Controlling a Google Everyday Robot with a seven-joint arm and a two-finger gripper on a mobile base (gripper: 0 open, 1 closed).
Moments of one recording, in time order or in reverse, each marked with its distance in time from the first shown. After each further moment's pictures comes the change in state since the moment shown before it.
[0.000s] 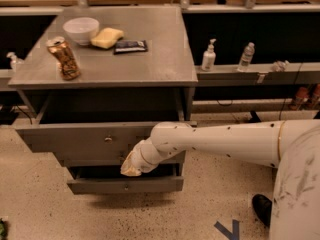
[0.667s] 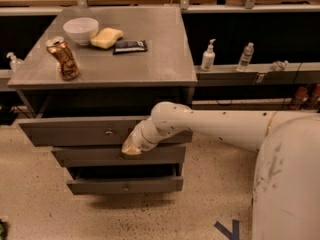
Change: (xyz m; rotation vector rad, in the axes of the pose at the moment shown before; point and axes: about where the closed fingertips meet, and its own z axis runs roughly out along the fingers) arm -0.004 -0.073 -0.015 0.058 -0.005 0.014
